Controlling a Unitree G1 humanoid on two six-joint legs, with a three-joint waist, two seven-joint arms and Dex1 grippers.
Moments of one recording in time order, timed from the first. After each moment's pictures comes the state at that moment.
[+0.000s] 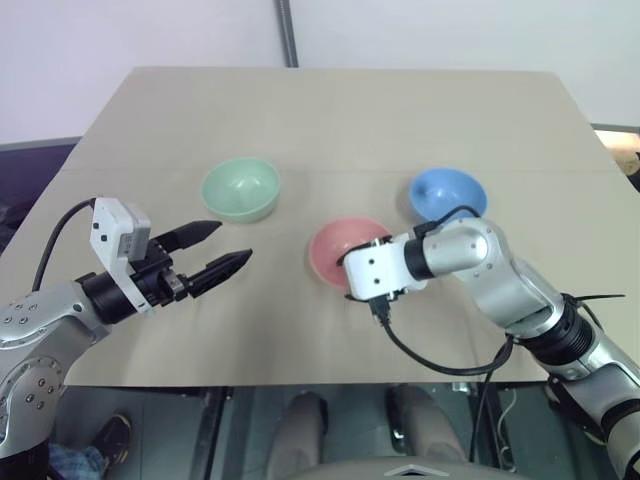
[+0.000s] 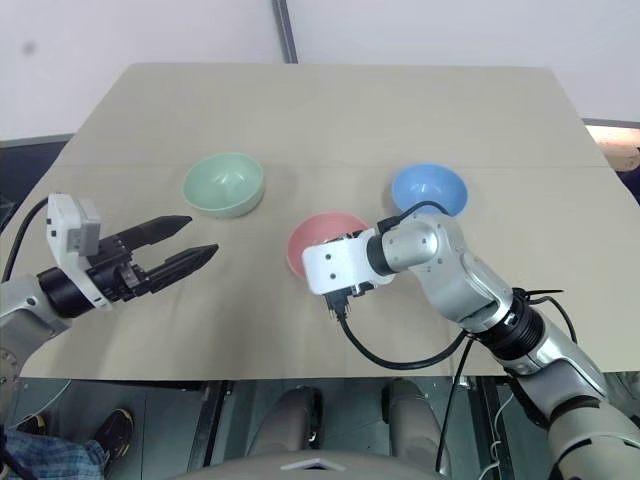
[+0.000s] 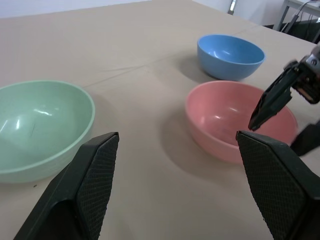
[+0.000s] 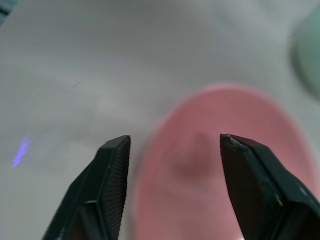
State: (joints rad) left arm 0.10 0.83 0.55 -0.52 -0.84 0.66 -0.78; right arm -0.73 -0.49 0.56 -0.38 -0.20 0.55 1.18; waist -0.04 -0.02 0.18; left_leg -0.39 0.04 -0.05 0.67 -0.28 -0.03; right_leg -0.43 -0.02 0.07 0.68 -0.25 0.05
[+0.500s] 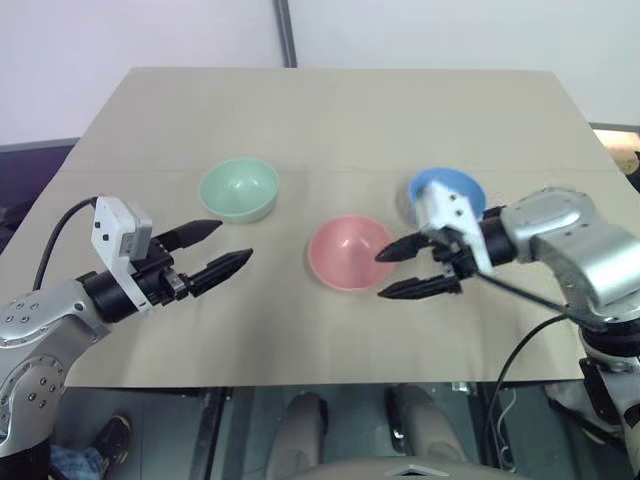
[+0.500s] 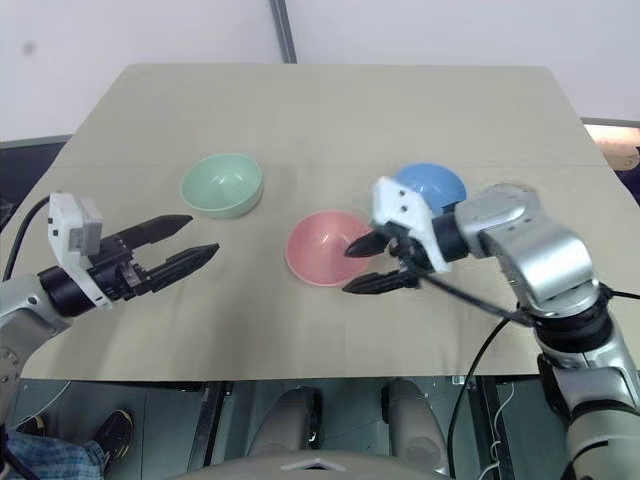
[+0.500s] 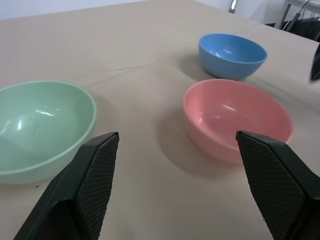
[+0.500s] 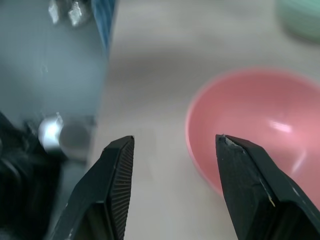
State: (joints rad) left arm 0.09 0.83 0.54 -0.51 -0.82 0.65 -0.77; right arm -0.70 -0.59 0.10 -0.49 0.40 1.07 1.28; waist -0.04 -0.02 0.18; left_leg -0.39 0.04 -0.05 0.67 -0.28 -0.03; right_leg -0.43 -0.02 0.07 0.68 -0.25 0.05
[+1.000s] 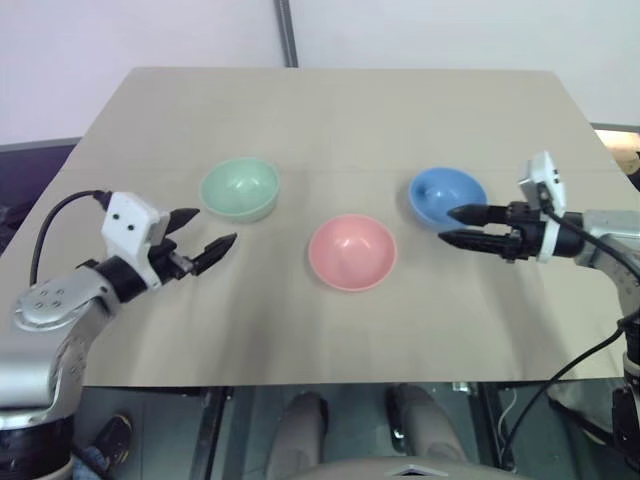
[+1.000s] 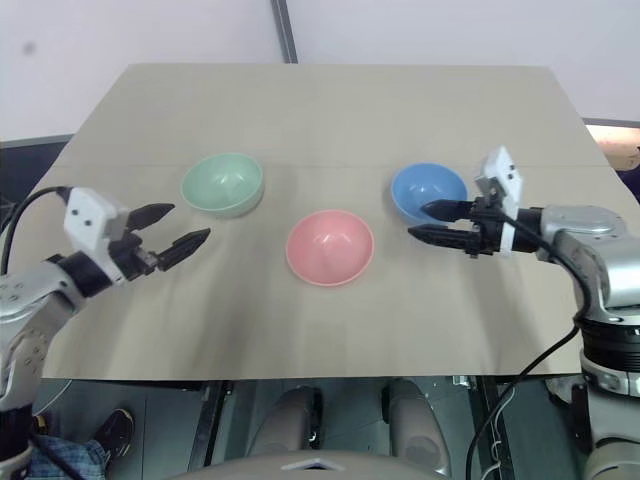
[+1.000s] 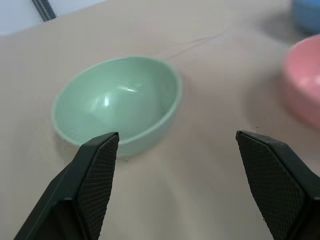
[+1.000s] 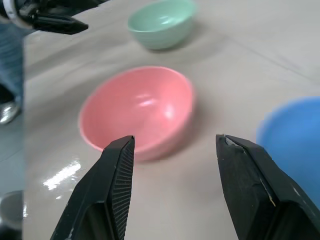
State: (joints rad) left arm -0.06 0.82 0.35 -0.29 -0.45 0.46 -0.66; right arm -0.50 -0.70 -0.19 -0.26 0.52 0.93 1.12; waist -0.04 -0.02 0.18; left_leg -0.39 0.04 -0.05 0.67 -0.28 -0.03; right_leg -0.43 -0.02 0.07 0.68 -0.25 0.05
